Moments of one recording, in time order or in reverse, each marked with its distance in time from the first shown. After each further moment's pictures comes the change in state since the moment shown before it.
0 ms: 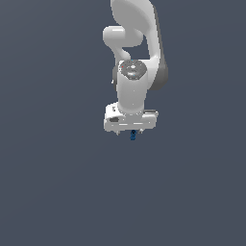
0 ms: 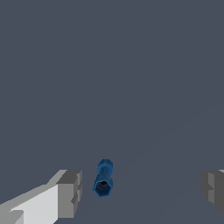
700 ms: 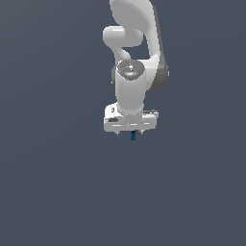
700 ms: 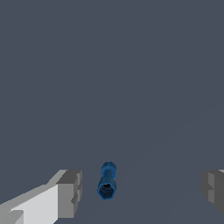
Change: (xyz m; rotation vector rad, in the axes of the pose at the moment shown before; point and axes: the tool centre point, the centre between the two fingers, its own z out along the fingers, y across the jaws) arm 0.005 -0.001 -0.002 0.025 0.005 0.026
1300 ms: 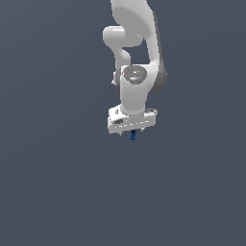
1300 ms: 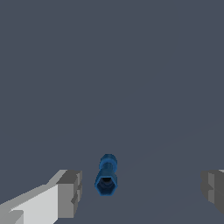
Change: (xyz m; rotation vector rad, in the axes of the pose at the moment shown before) arm -0.022 -0.009 0.027 -0.015 -0.001 -0.160
